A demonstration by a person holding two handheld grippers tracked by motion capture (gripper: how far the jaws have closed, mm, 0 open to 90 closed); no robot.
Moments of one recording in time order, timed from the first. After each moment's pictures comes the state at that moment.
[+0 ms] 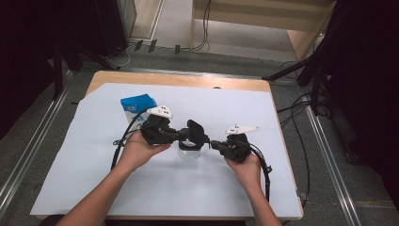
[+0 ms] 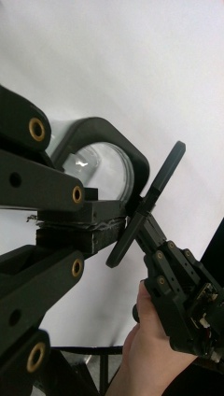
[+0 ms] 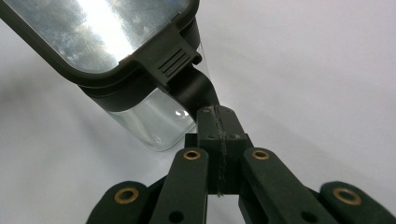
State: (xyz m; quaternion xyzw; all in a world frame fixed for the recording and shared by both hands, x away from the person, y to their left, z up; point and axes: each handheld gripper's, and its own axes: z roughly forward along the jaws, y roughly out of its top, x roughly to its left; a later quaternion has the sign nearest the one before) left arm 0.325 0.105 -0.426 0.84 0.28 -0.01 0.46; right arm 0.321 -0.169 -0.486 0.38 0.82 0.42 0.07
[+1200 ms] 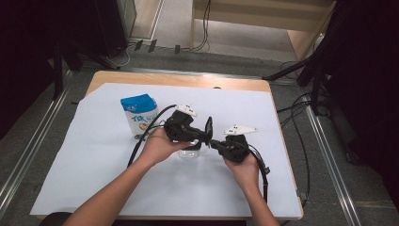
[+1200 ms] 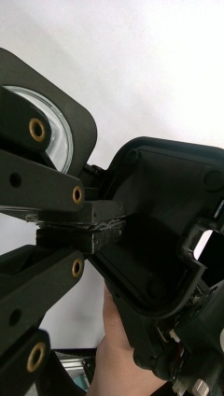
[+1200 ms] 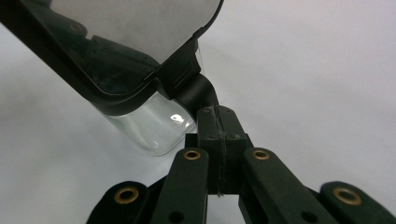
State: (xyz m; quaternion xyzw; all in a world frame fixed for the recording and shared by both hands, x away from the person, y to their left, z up) left arm 0.345 0.053 -0.431 0.86 0.27 -0.02 0.44; right arm 0.318 -0.164 -0.485 0.39 0.81 0.43 0.09
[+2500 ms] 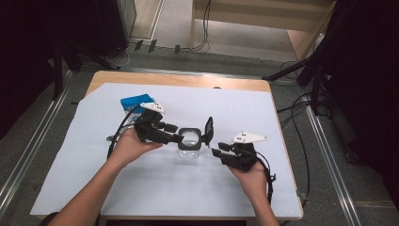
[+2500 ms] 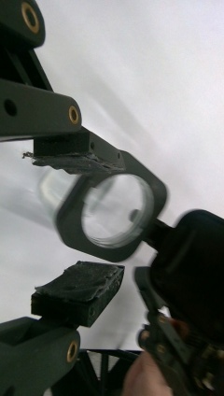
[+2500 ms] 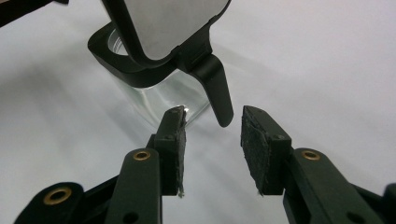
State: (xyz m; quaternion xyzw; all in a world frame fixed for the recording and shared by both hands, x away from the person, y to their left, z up) left arm 0.340 0.137 -0.439 0.84 0.31 -0.02 0.44; right arm 0.296 -0.184 -0.482 0.37 0.81 0.45 0.09
